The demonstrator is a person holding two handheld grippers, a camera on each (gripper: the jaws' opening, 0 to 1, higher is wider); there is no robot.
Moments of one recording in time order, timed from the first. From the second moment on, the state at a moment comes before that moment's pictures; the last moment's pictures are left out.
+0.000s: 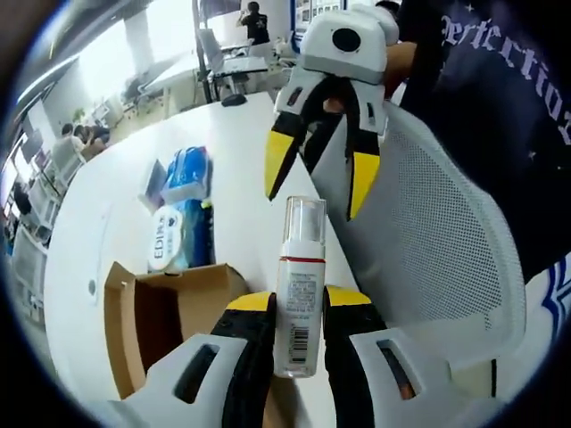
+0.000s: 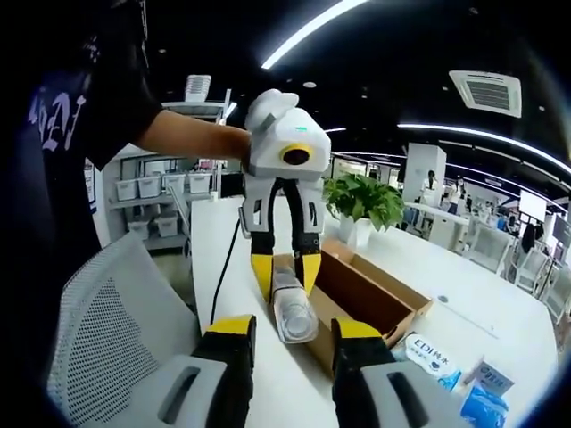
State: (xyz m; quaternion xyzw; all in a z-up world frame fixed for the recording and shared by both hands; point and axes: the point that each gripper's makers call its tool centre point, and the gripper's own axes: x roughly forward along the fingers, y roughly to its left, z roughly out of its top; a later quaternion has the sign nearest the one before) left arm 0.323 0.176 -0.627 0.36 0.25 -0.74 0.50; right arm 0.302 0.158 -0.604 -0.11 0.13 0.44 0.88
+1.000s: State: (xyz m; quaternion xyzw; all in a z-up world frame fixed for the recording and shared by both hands) left arm 0.309 0.160 -0.625 0.36 0.21 -0.77 0.49; right arm 0.298 0.160 -0.603 -0.16 0.12 0.44 0.88
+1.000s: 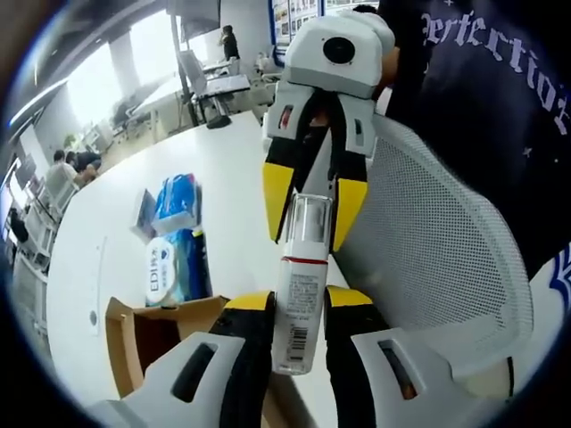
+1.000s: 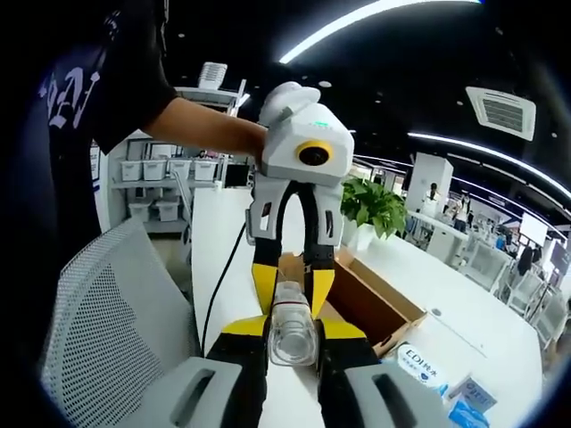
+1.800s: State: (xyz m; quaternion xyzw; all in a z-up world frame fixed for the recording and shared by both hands) left arm 0.309 0.153 -0.626 0.31 0.22 -0.76 0.53; right arm 0.299 0.152 -0.598 -0.15 0.13 0.44 0.88
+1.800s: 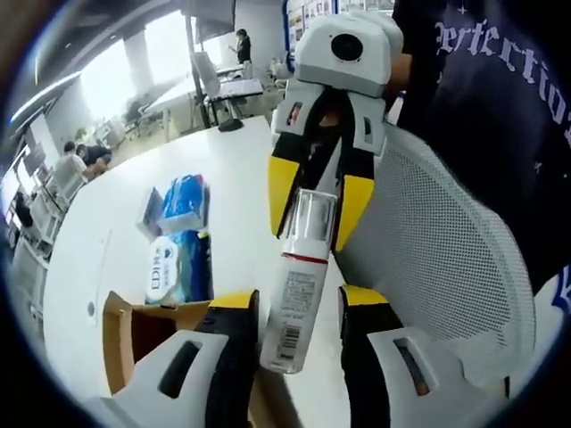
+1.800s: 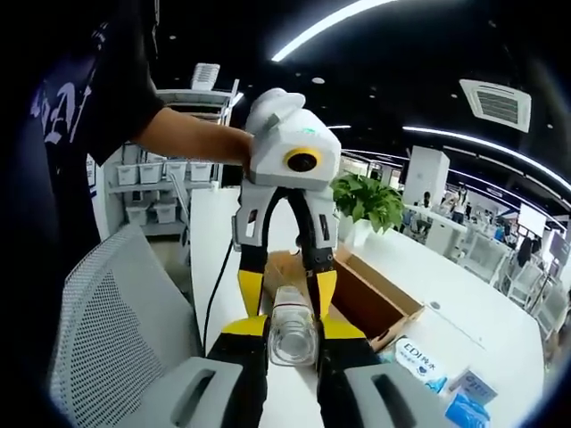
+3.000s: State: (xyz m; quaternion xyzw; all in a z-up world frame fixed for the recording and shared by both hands) left arm 0.348 0.168 -0.594 0.13 0.18 -0.63 0.74; right arm 0.327 0.089 -0.564 -0.21 0.20 0.42 0.86
